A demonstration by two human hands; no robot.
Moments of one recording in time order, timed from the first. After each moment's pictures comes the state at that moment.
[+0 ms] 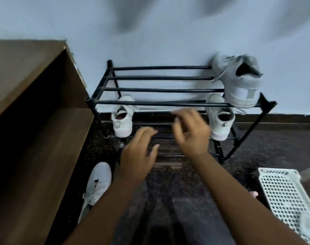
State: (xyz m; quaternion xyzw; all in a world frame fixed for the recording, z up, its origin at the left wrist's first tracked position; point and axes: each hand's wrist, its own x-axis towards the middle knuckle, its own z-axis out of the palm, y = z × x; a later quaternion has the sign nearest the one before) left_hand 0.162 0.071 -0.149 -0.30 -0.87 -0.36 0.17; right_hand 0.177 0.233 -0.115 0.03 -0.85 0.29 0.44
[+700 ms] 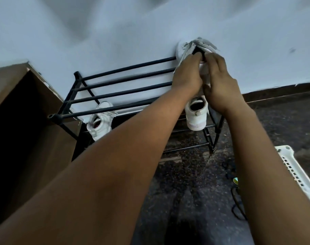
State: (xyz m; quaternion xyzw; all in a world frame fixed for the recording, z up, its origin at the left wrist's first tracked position) left_hand 0.102 0.349 -0.045 -0.36 -0.88 -0.30 0.09; right_hand 0.187 0.422 -0.065 -0.13 -0.94 0.20 0.26
